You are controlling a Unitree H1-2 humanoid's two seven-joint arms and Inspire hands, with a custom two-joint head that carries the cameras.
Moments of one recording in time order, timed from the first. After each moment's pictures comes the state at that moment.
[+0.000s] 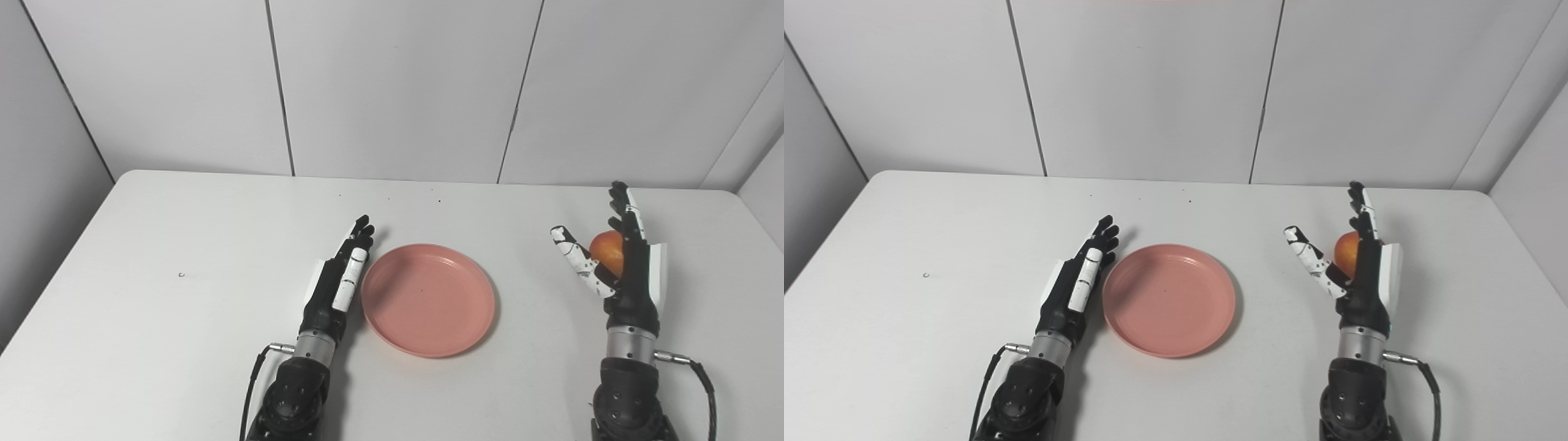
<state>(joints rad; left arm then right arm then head) -0.26 -0.08 -0.09 0.20 0.08 -0.06 0.01 -0.27 -0.08 -0.08 0.07 -0.40 -0.13 -0.34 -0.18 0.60</state>
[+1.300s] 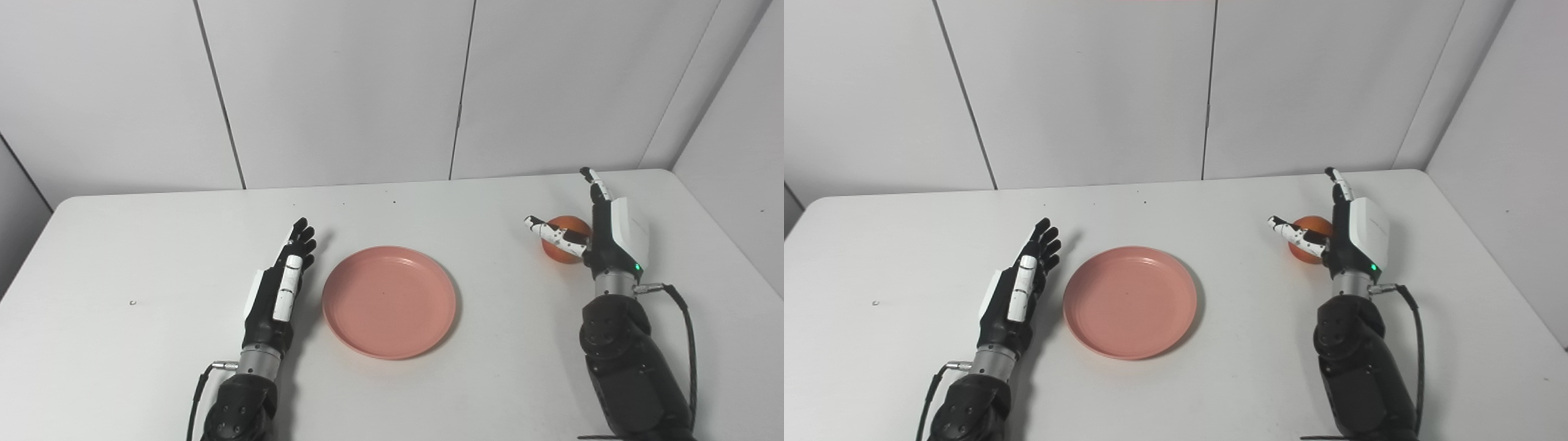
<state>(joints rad) -0.26 -0.02 -0.07 0.20 0.00 -0.09 -0.06 -0.41 -0.23 -0.04 0.27 -0.59 0.18 -0.33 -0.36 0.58</state>
